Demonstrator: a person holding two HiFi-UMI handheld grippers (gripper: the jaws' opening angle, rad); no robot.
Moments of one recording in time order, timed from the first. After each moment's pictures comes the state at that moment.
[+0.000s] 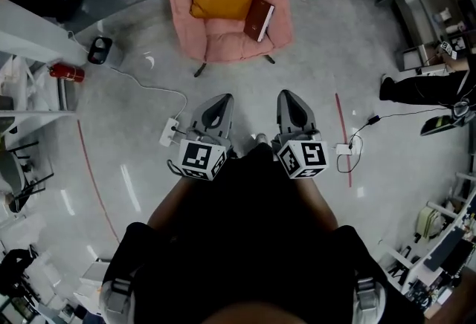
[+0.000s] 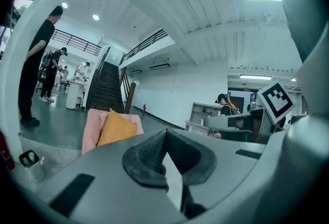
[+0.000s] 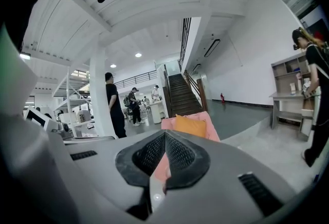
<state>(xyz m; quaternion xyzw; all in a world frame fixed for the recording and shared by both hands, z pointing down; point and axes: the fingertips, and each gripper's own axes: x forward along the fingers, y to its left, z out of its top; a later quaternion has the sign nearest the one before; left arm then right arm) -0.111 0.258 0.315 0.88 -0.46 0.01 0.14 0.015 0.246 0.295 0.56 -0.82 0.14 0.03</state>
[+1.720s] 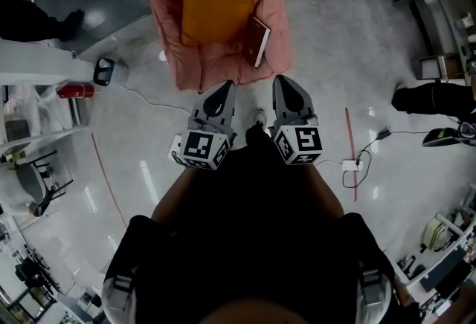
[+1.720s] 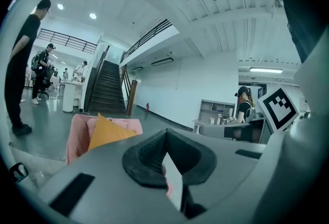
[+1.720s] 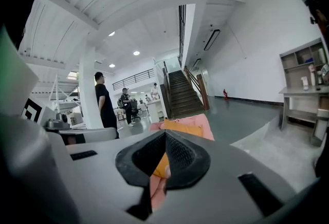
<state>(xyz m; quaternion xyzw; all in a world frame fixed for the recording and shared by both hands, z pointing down) 0.001 0.005 0.306 0.87 -0.48 0.03 0.14 0.110 -0.009 0.310 0.54 -0.82 0.16 0.03</state>
